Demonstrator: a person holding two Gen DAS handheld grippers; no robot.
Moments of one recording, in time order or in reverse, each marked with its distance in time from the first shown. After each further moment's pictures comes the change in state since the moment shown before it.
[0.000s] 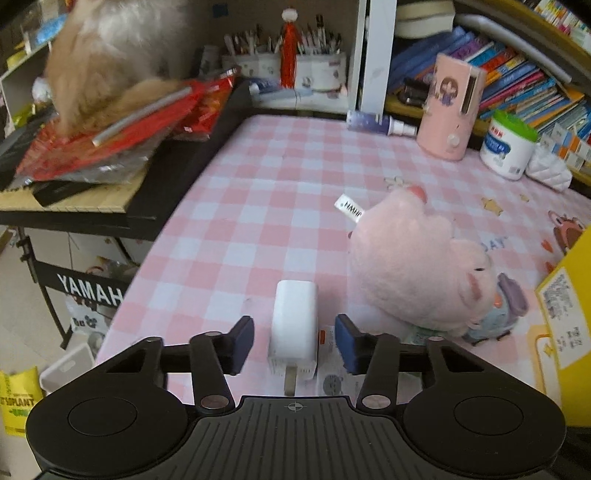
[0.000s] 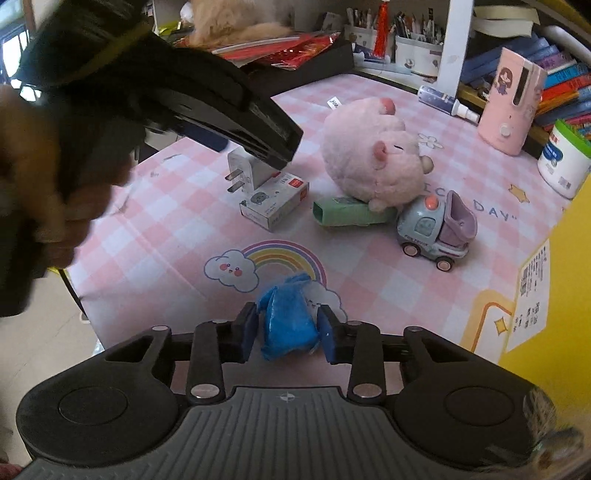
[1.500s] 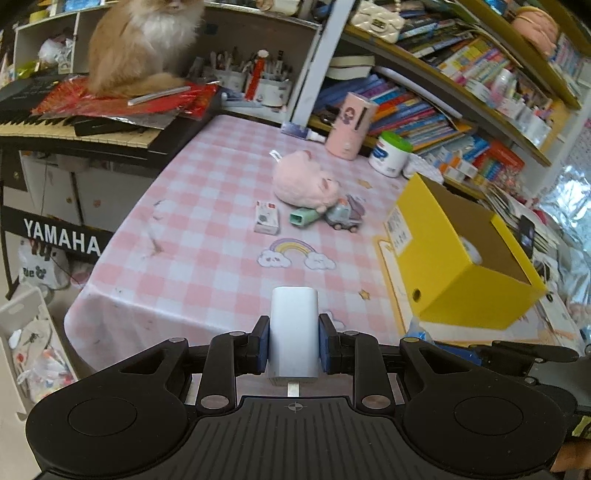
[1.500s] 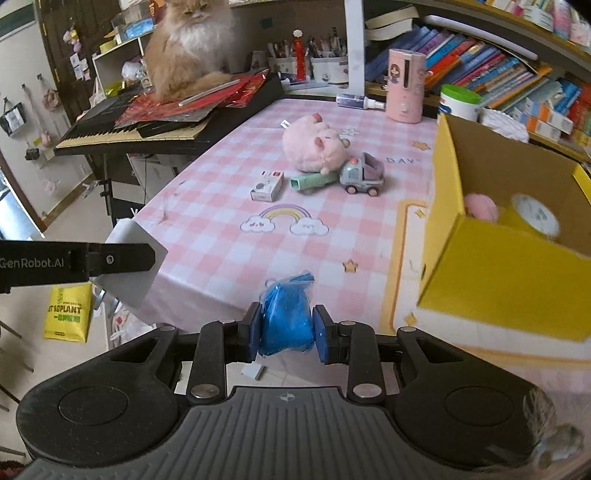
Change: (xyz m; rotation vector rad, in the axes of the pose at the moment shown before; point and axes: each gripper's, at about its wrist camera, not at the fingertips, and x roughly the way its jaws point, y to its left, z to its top) left arm -0.206 0.030 -0.148 -0.094 -0.073 -0.303; right arm -0.144 0.068 -0.081 0.272 -0.099 -0.140
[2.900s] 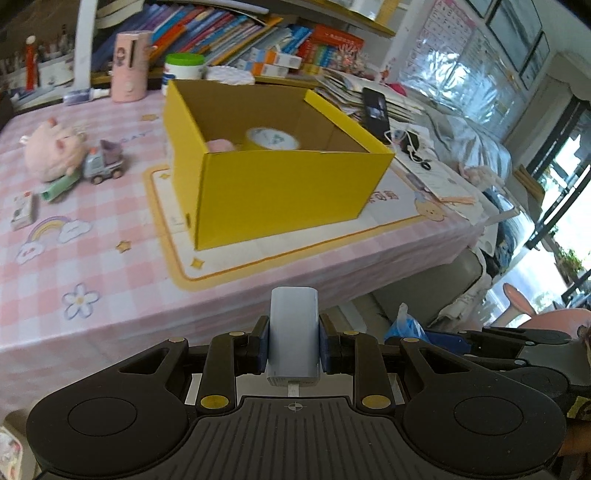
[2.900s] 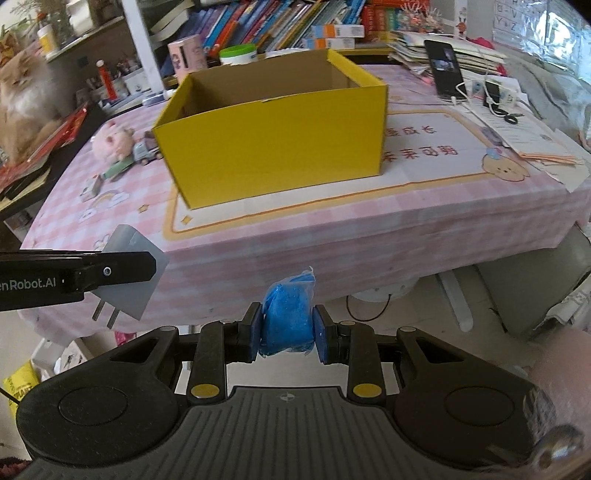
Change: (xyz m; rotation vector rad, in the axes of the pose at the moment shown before) left arm 0.056 -0.170 -0.042 0.374 0.232 -0.350; right arm -0.101 -0.112 -0.112 0.425 0.015 -0.334
